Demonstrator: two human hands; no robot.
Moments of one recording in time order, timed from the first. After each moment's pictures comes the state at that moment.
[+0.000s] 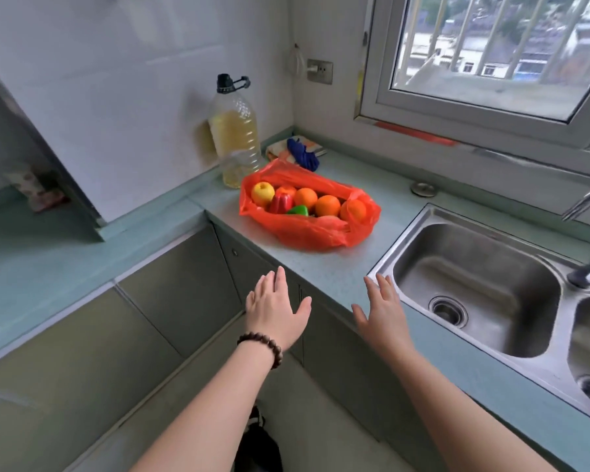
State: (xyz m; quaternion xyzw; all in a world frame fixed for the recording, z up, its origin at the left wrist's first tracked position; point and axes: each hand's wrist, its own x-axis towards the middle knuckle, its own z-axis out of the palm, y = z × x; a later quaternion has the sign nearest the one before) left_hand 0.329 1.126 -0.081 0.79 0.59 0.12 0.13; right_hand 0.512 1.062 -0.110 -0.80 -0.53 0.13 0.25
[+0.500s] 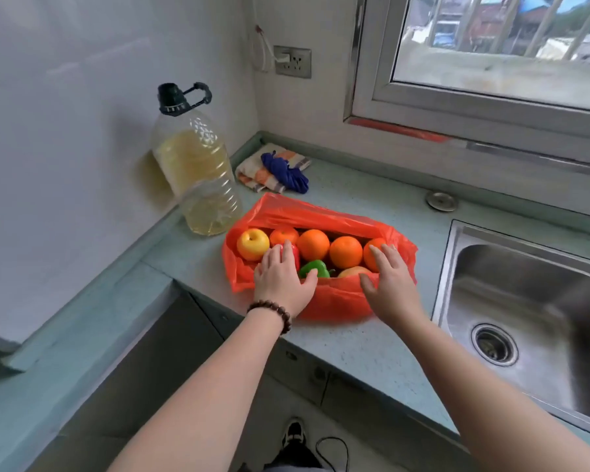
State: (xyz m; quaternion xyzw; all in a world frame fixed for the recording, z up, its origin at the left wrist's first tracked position) left_hand 0.378 1.441 -0.089 0.85 0.48 0.11 0.16; right_hand 0.540 1.328 -0.101 -0.84 -0.45 0.09 0.28
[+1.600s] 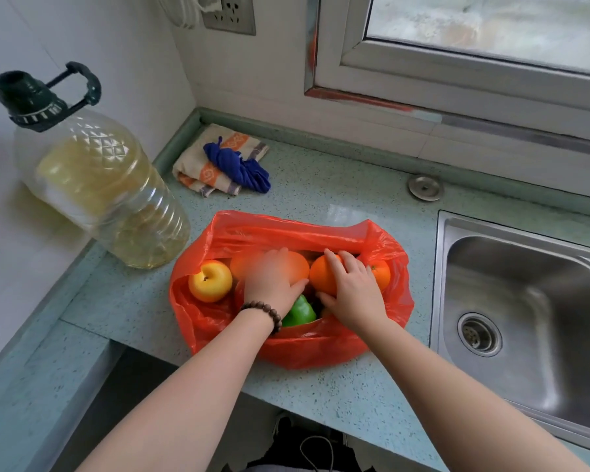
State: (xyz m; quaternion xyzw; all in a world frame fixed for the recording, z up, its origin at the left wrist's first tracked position) left_hand 0.468 1.543 -0.143 0.90 0.40 0.04 0.16; right_hand 0.580 1.424 -0.147 -0.87 -0.47 0.10 0.13
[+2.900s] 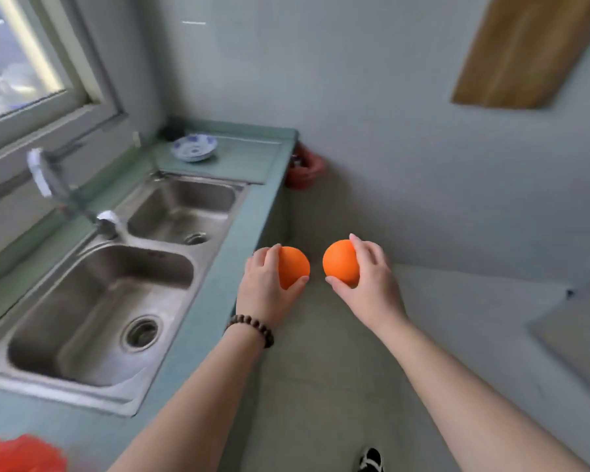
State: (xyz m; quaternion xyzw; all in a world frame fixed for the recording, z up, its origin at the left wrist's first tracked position) left_hand 0.475 1.092 -0.036 0.84 -0.40 -0.04 0.35; right_hand 0.337 0.976 -0.036 -0.86 0.37 -0.28 0.23
